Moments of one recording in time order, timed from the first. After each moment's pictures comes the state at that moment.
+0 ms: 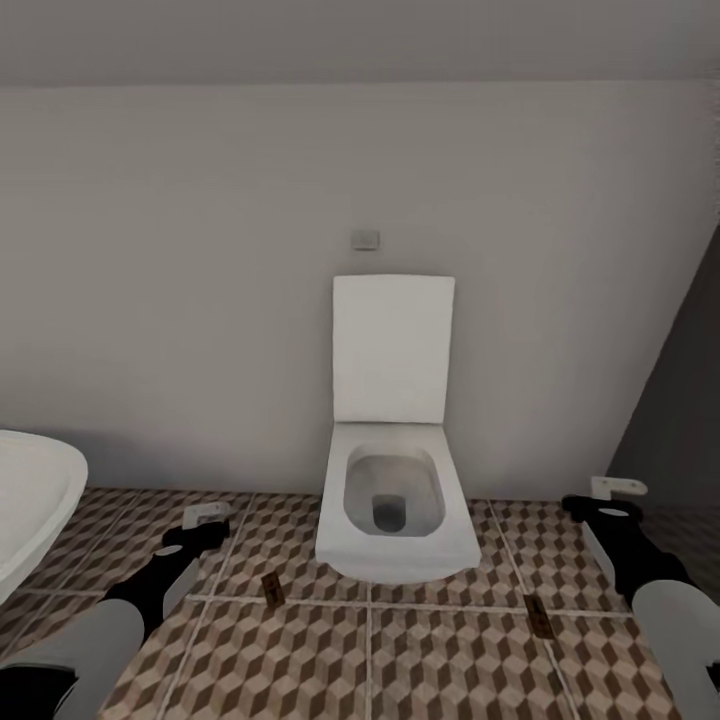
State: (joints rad) left arm -0.77 0.14 -0.13 -0.28 0.24 -0.03 0.13; right arm -0.79 -0.28 -0.15 -0.49 0.06 0.23 -0.21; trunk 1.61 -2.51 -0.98
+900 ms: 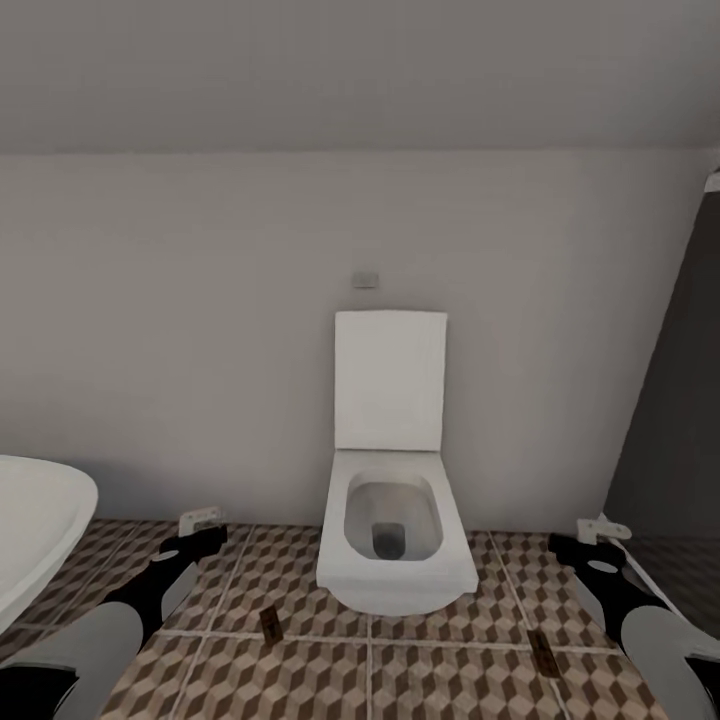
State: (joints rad) left arm -0.77 0.15 -0.13 -0.24 0.31 -0.03 0.13; right arm -0.79 -0.25 -0.14 -0.15 0.05 -0.11 -0.20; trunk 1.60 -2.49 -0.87
